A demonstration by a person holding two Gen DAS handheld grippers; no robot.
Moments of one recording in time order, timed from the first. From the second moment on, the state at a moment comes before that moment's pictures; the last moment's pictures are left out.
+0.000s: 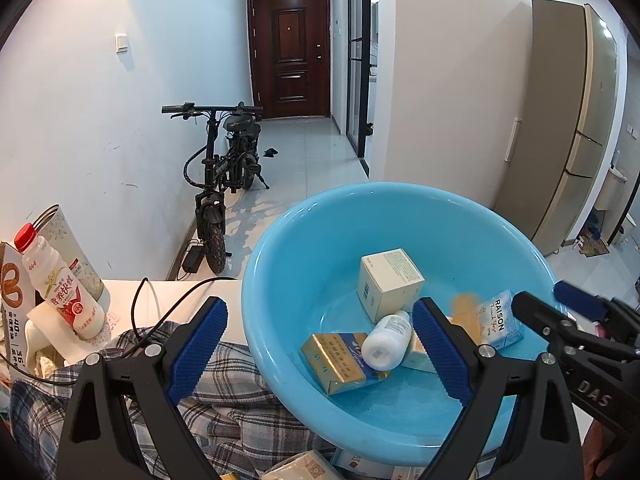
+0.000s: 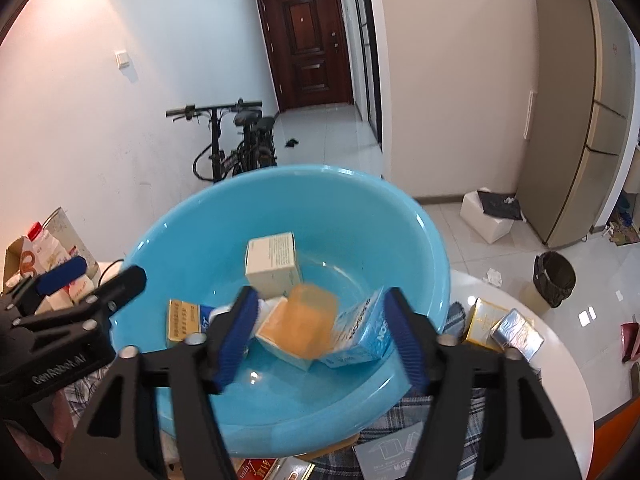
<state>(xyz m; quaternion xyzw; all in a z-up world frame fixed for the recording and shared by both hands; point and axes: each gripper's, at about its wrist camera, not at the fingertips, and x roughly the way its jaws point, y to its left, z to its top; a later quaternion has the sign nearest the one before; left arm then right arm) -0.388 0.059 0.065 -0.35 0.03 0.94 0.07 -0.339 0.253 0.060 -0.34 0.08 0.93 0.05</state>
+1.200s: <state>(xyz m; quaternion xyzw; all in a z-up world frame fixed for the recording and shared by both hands) -0.373 0.082 0.047 -0.38 0.05 0.92 0.09 -0.332 0.264 0.067 -0.35 0.08 0.93 0.06</state>
